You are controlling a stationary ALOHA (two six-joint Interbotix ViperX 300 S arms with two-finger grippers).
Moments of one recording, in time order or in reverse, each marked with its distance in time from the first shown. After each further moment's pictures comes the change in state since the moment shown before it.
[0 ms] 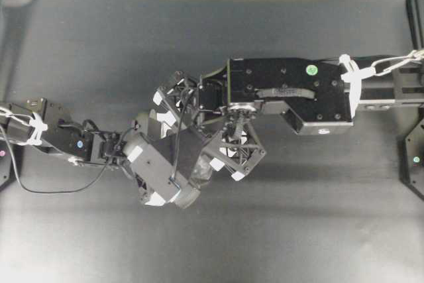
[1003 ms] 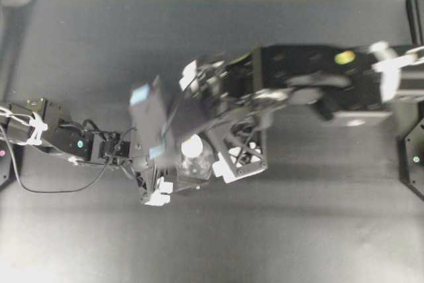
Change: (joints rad) left arm 0.002 0.000 0.000 0.000 0.011 0.000; right arm -0.003 -0.127 0.038 0.003 0.032 0.580
